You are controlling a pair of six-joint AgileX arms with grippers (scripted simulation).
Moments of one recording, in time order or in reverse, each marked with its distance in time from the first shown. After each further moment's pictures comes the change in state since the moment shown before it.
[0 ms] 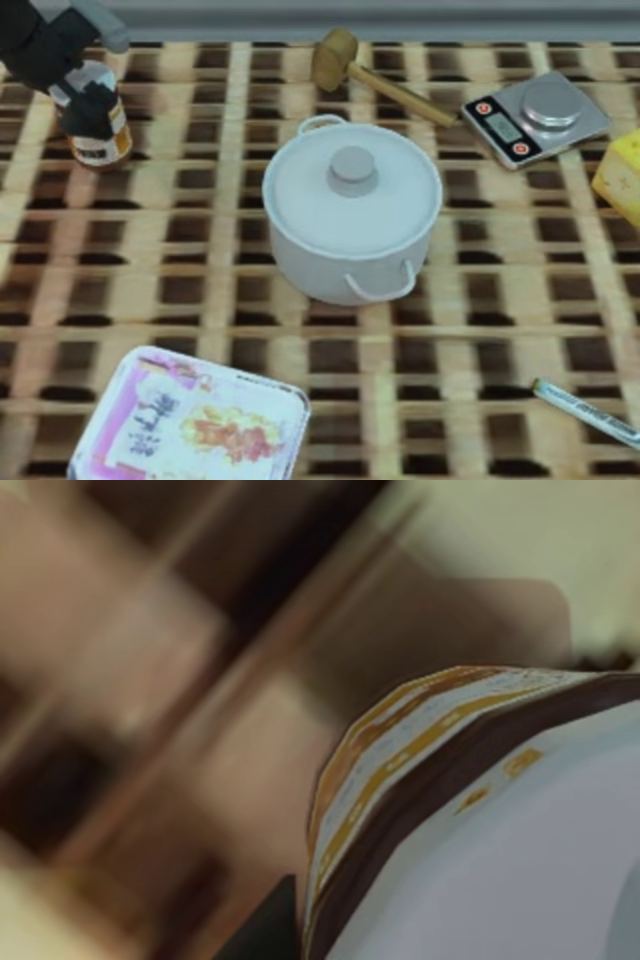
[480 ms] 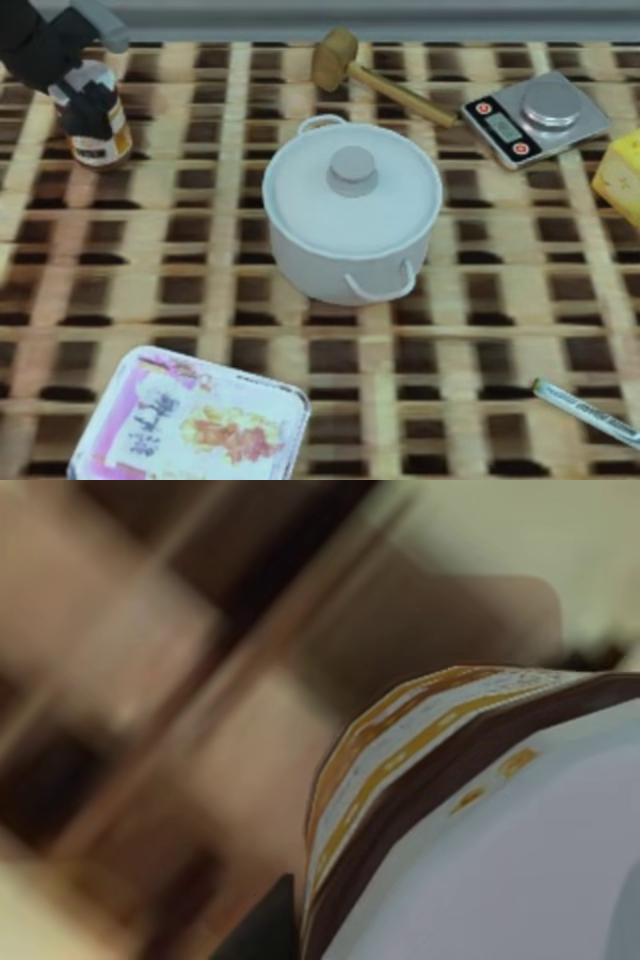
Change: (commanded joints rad) left arm 0.006 -0.016 -0.016 0.001 -0.001 0.001; right arm 0.000 0.000 0.000 0.000 0.000 0.000
